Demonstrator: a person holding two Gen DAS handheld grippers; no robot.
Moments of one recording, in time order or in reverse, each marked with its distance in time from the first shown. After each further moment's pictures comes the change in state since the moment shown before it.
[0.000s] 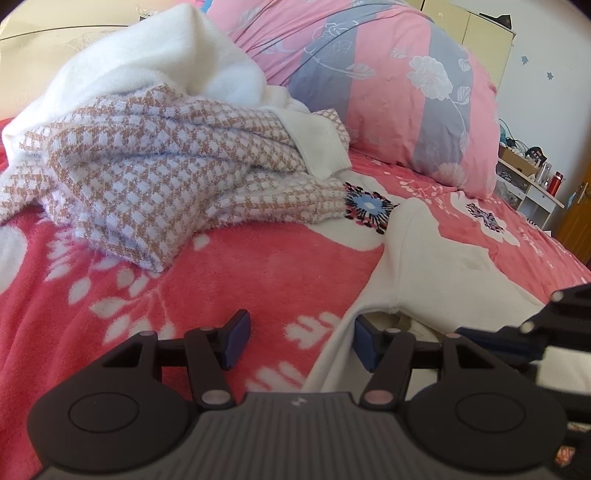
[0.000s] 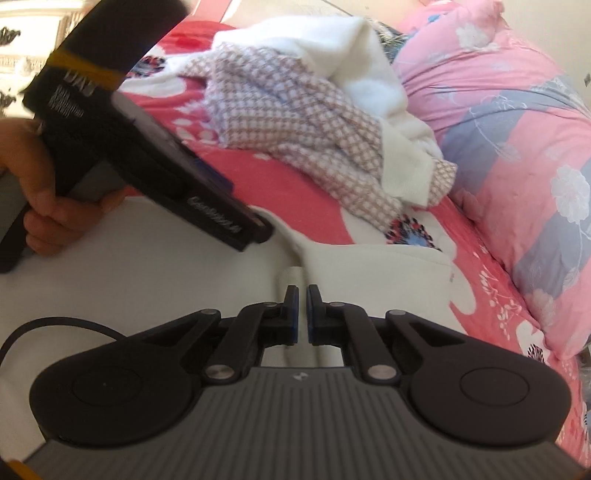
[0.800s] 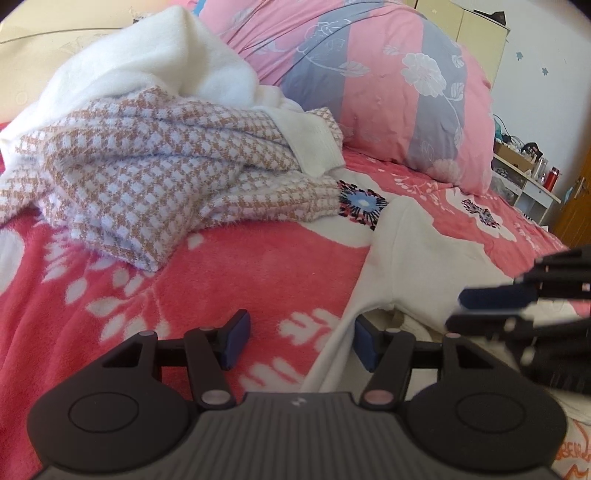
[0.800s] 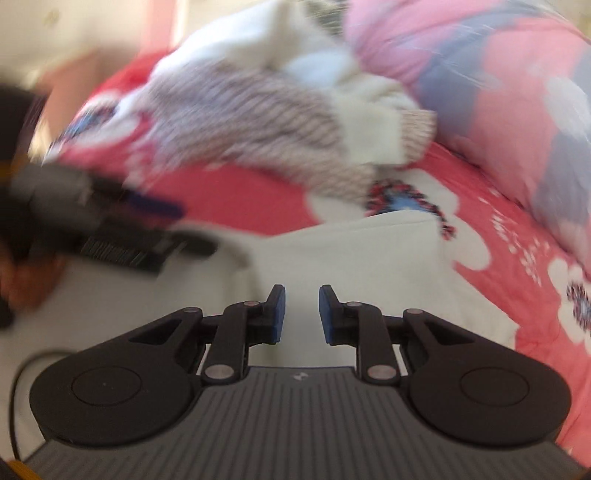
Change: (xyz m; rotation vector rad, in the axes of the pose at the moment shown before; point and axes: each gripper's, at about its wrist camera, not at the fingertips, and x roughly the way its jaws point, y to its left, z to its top) left arm -0.001 -0.003 0.000 0.010 0.004 -0.010; right arm 0.017 -0.062 -0.006 0.241 0.024 0.132
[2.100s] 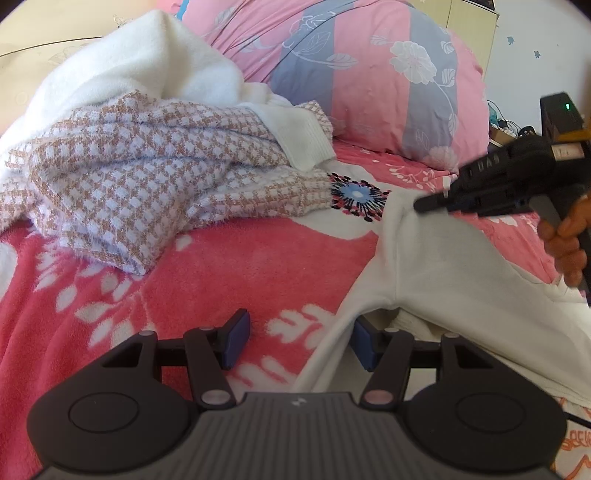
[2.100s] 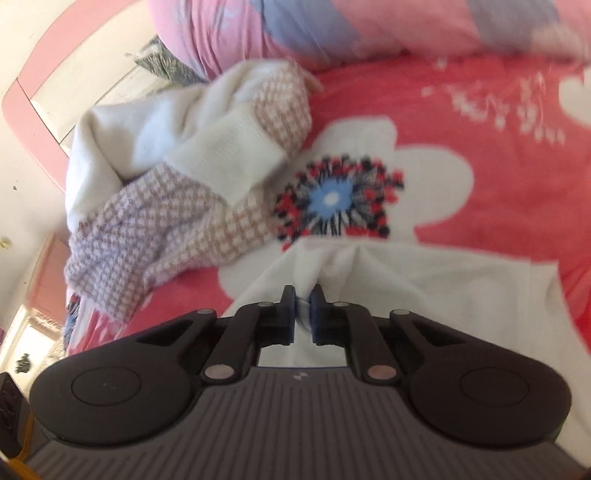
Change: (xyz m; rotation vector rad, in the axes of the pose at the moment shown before) left arm 0.005 -0.013 -0.002 0.064 0.009 0.022; right arm 0.061 -0.165 0.009 0.750 -0.002 0.209
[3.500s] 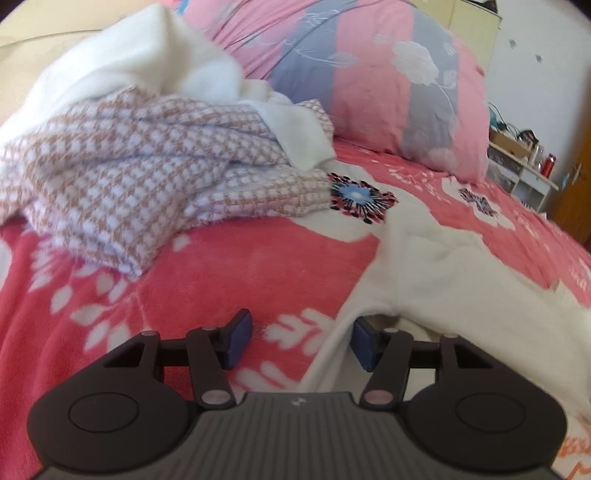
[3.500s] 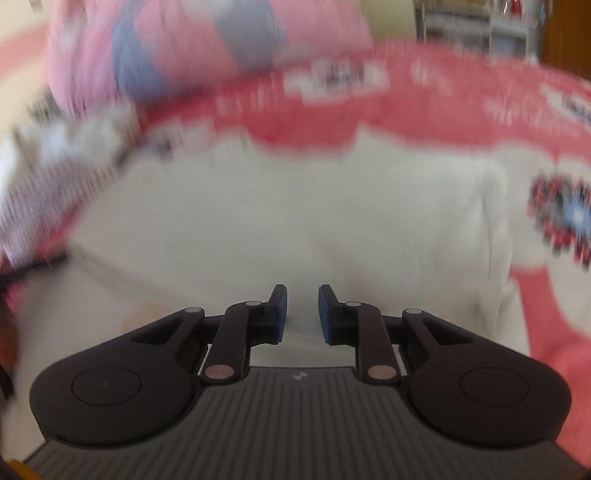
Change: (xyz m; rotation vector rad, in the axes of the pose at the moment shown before) left arm 0.002 0.004 0.003 -0.030 0.008 -0.015; right arm -0.173 -0.029 -0.242 0.224 -0.147 -0.531
